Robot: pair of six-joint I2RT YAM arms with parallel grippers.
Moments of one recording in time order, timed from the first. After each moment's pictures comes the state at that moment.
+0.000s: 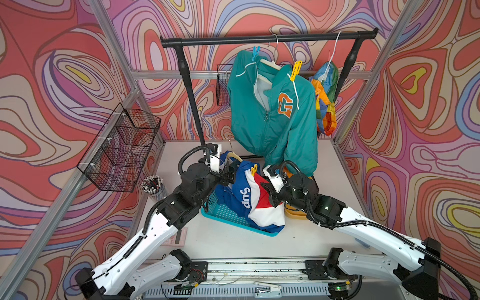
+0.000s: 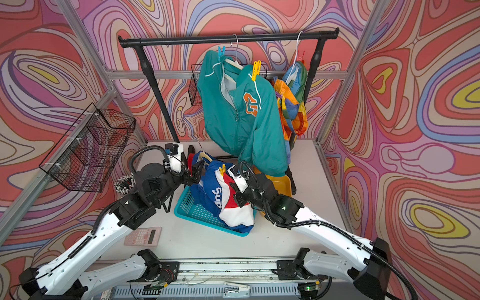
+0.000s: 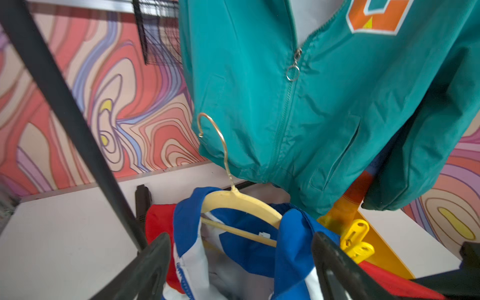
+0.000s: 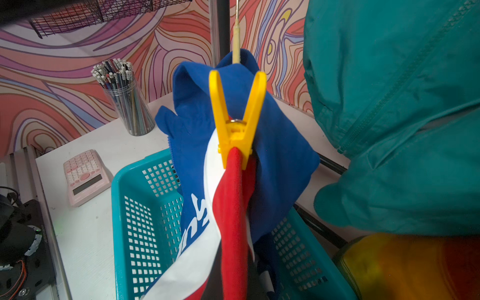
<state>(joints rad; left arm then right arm) -0.64 1.02 1.08 -0.25 -0.21 -0.19 0.86 1.10 0.96 -0.23 0.07 -0.01</state>
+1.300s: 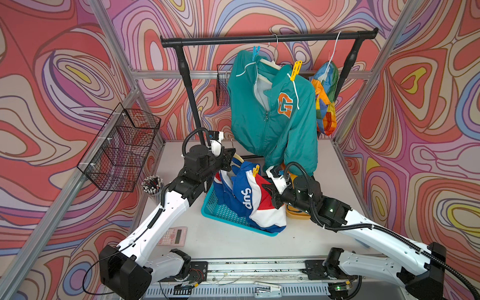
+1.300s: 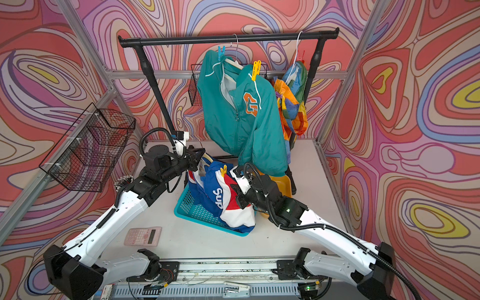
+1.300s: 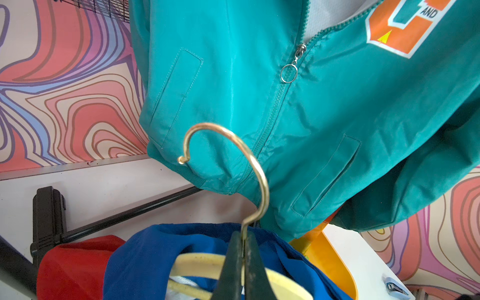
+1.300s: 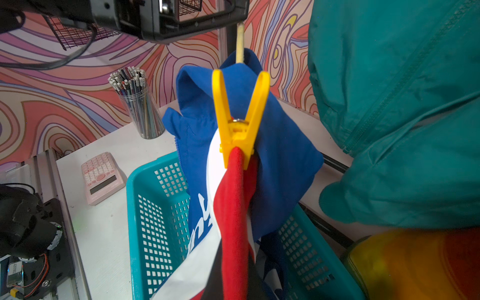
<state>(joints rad) -0.45 1.21 1.12 -0.09 0.20 -0.35 0.86 1.05 0.93 -0.24 0.04 0.01</state>
